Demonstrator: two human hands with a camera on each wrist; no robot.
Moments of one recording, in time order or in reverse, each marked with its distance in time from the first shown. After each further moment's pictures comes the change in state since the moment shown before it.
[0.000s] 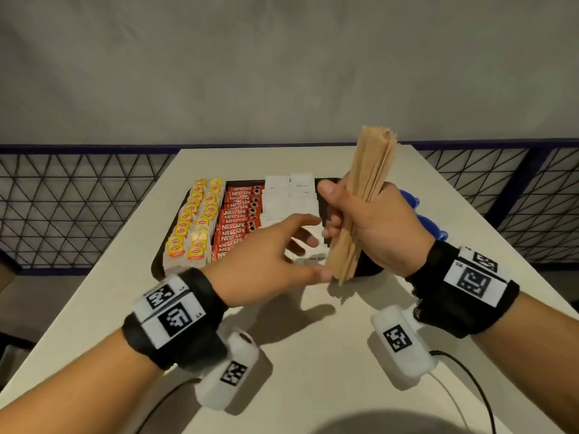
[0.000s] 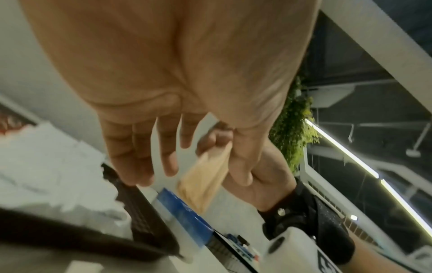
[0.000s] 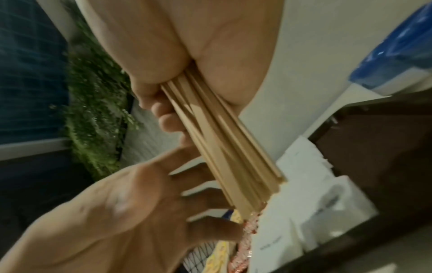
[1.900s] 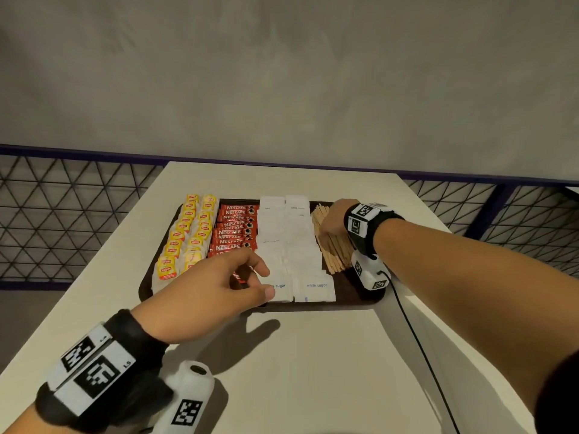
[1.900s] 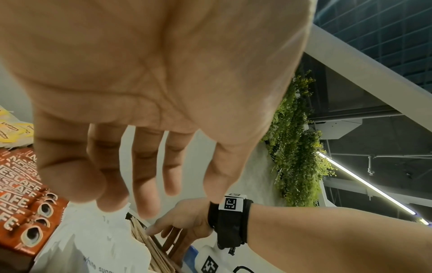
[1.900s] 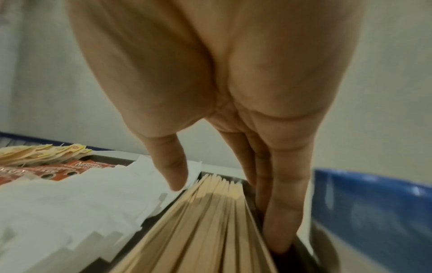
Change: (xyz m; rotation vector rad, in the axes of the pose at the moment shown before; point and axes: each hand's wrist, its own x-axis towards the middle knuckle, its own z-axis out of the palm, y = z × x) left_hand -0.033 -0.043 -0.036 -0.131 0.083 -0.109; right_hand 0.159 0.056 -0.011 -1.556 -0.224 0.512
